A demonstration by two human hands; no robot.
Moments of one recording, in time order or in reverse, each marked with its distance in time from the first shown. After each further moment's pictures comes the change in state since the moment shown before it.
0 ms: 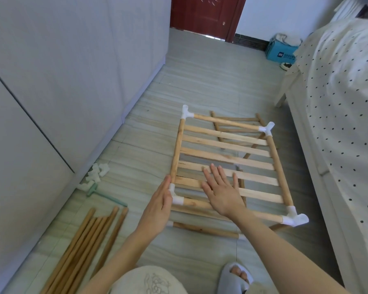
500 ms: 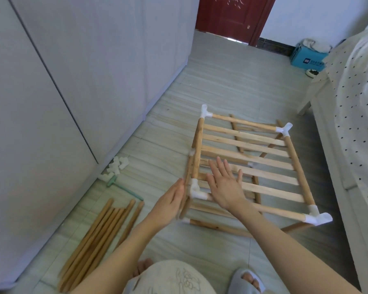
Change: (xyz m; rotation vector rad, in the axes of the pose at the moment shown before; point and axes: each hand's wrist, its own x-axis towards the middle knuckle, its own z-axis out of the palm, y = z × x) left_hand -0.004 0.001 -0.024 -0.052 -0.083 -0.125; right_hand 0.019 -0.051 -0.017 0.051 0.055 0.013
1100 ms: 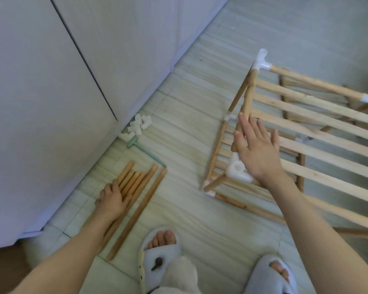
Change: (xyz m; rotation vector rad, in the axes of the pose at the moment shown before) left_hand -0.045 -0.231 -0.106 0.690 0.226 -0.750; right_hand 0.047 -0.033 0.018 0.108 0.074 -0.032
